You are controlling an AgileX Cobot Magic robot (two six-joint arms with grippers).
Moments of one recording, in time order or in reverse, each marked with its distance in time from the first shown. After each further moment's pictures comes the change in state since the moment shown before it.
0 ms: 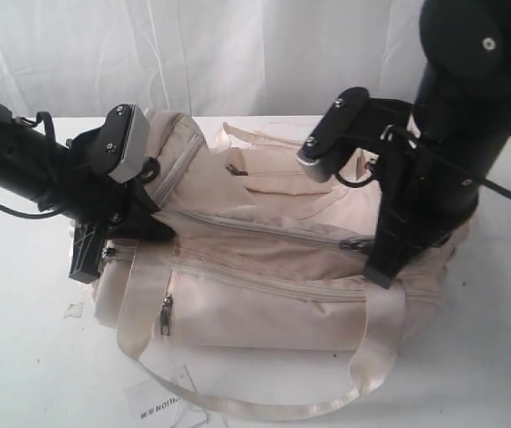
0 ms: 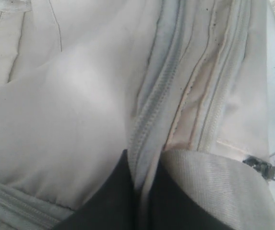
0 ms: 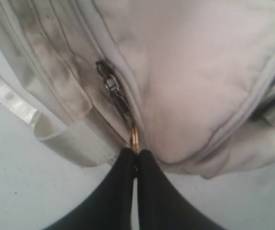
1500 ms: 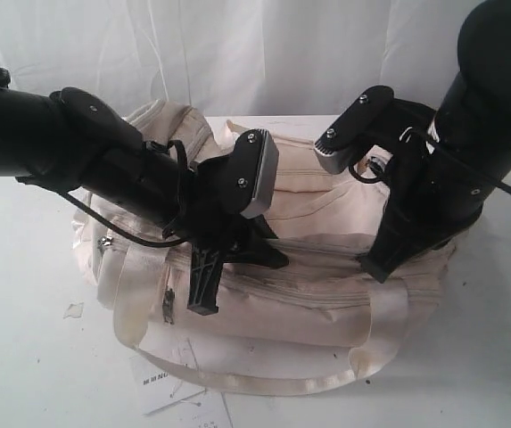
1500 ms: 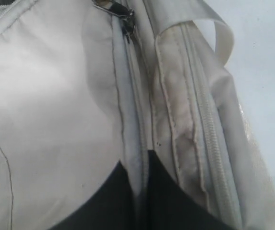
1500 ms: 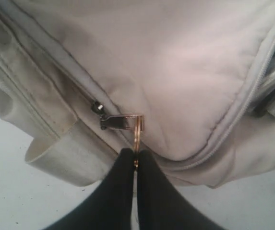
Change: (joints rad) left arm -0.344 0.088 -0.096 -0.104 -0.138 0.000; right arm -0.069 -0.033 0.081 0.058 -0.149 0.017
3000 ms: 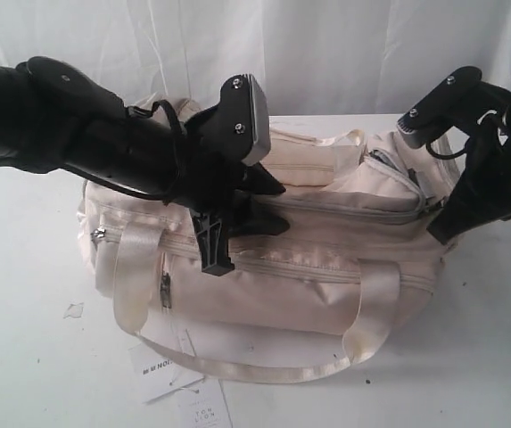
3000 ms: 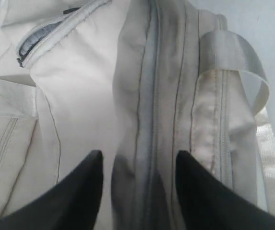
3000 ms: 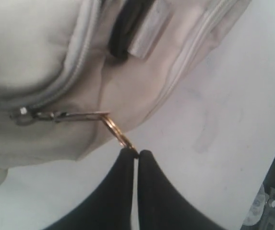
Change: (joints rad) left arm -0.010 -0.089 0.000 -0.032 -0.131 -0.151; right arm -0.210 -0.002 0.070 -0.219 -0.151 0.135
